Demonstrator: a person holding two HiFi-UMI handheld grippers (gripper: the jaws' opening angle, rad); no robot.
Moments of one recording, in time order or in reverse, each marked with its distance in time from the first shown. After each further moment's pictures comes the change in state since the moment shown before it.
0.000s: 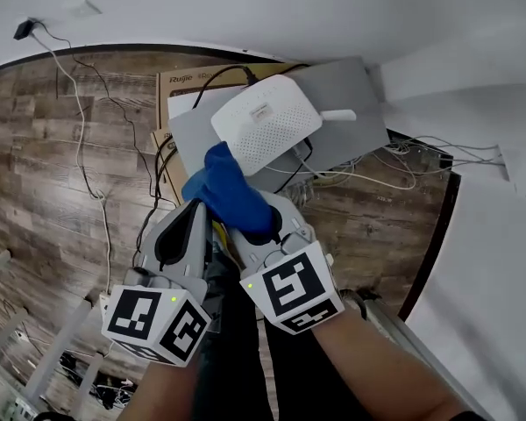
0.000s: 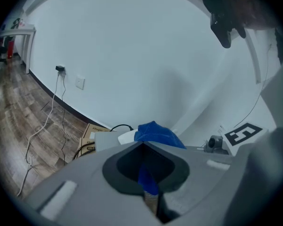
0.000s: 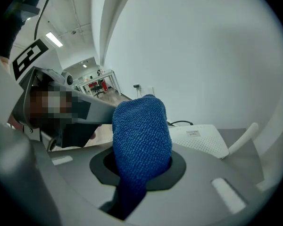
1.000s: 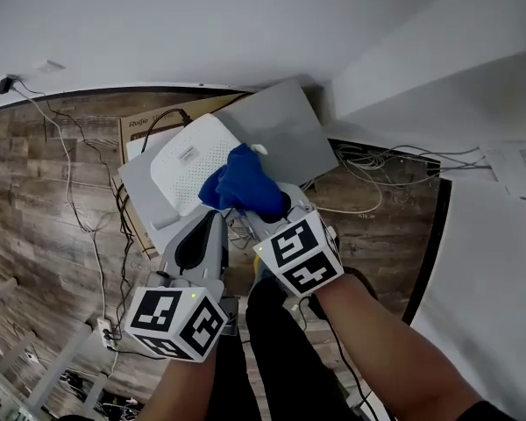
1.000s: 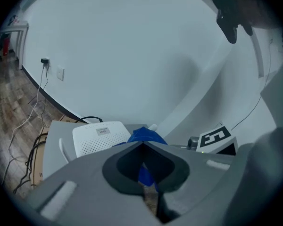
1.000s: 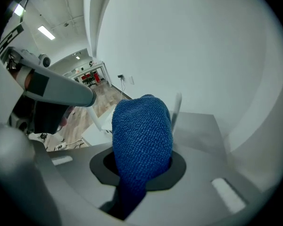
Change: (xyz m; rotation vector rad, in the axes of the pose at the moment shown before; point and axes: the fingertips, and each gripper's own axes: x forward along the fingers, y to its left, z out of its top) left arm 0.102 -0.122 -0.020 -0.004 0.017 -0.033; right arm -0.046 -0.169 -0.075 0.011 0.116 -0.070
